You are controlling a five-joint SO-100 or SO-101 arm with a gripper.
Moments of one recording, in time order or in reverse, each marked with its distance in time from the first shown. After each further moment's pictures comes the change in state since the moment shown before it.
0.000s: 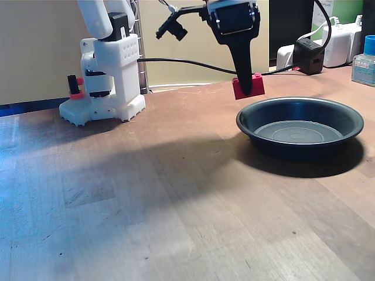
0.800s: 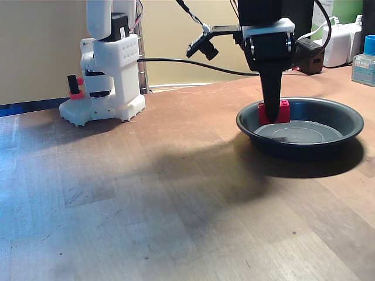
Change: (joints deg) arm 1.4 -21.4 -16.1 -0.2 0.7
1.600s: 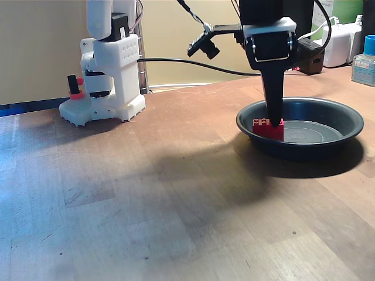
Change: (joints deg) arm 0.0 0.2 -2.4 1.5 -0.1
